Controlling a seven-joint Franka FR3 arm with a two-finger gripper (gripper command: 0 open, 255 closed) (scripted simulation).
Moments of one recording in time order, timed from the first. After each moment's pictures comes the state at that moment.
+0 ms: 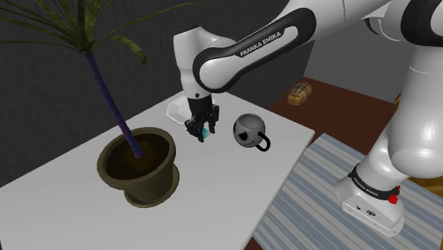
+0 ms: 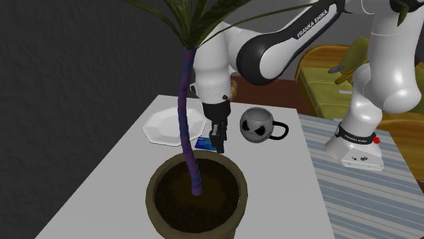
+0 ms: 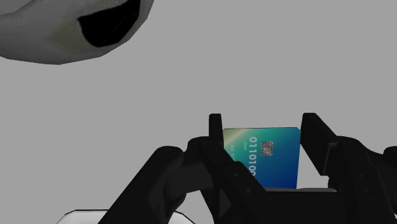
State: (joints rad) arm 0.22 0.30 0.45 -1.82 -0.04 1.98 0.51
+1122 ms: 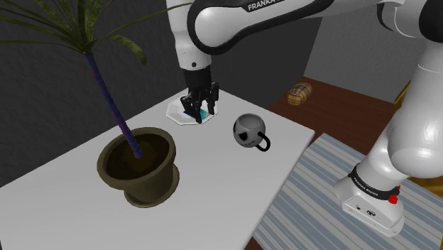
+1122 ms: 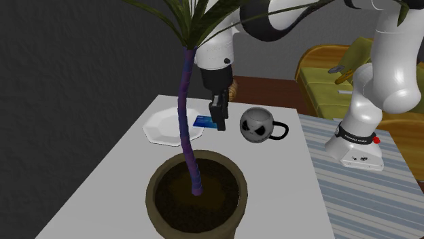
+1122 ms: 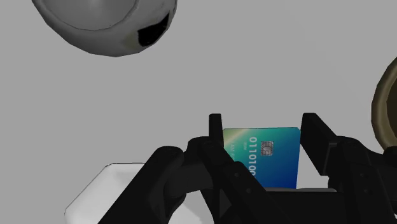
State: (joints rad) arm 0.22 0.23 0.46 -1.68 -0.01 1.77 0.51
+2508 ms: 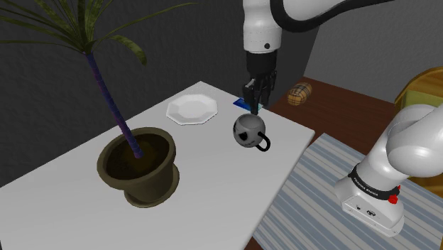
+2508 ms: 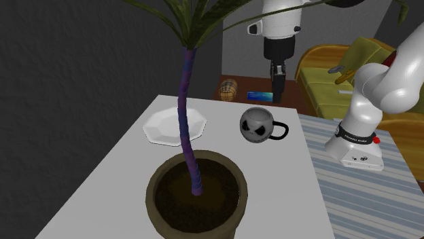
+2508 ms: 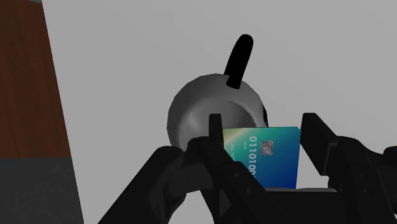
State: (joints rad) arm 0.15 -0.36 0.37 -2.17 0.20 1.70 0.29
